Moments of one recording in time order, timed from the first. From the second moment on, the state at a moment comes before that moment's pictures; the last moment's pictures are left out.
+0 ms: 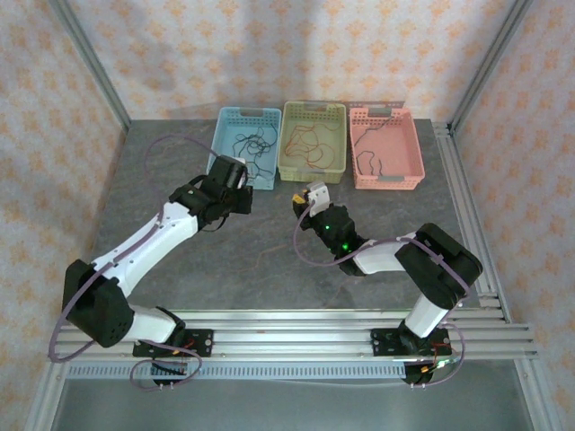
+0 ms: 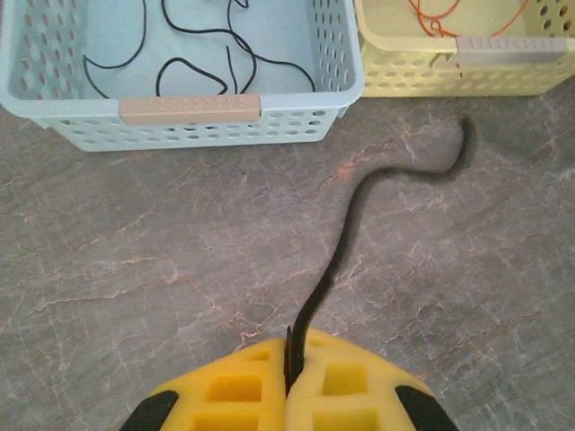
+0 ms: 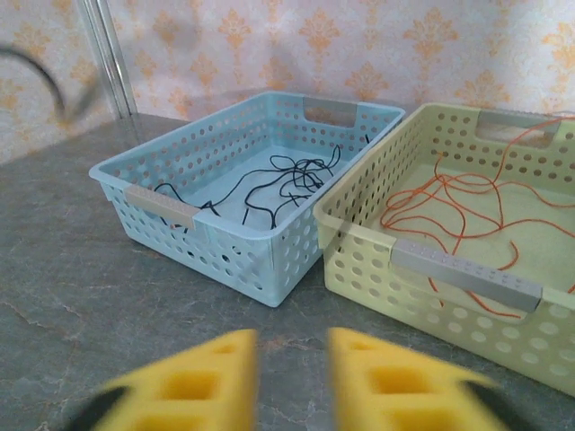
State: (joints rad) left arm -0.46 1.36 1.14 -0.64 -0.17 -0.39; right arm 0.74 1.66 0.60 0.95 0.22 0.05
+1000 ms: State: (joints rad) left arm -0.38 1.24 0.94 -0.56 -0.02 -0.50; right arm 0.74 1.68 0.50 1.24 0.21 0.05
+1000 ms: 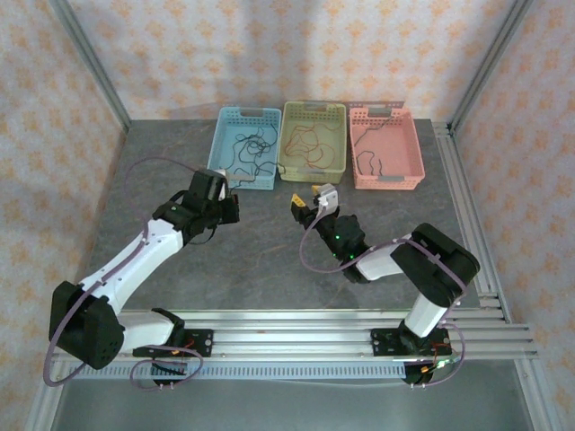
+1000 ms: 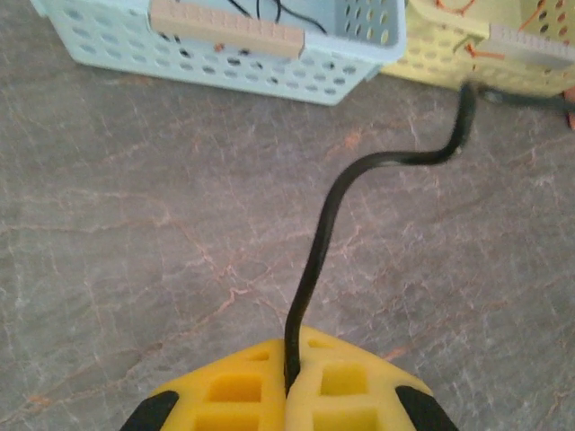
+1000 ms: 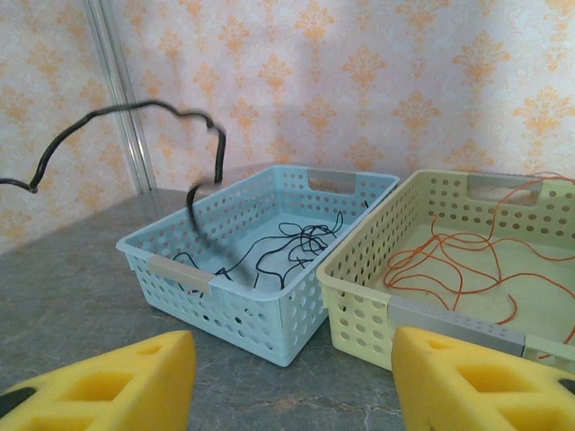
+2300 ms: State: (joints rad) left arm -0.40 1.20 0.86 -0.48 0.06 -0.51; right arm 0.74 1.71 0.50 1.28 0.04 0.00
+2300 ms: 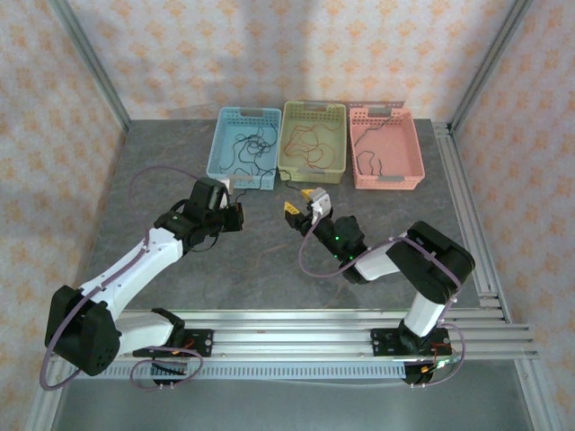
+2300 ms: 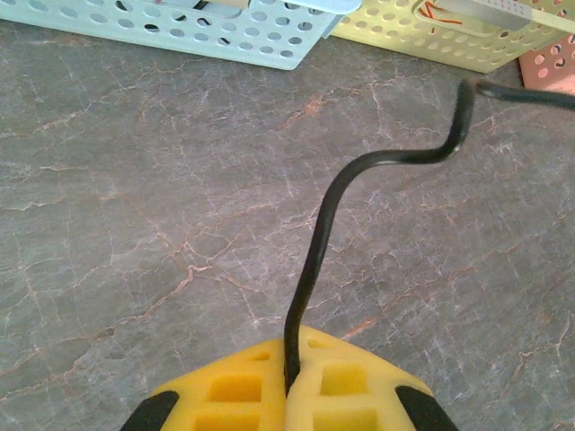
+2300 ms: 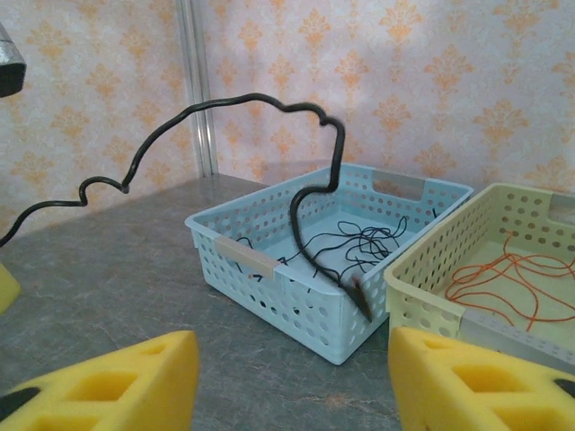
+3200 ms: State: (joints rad) left arm -0.41 1.25 0.86 -0.49 0.05 -0.49; right arm 0.74 1.72 0.50 1.28 0.06 -0.06
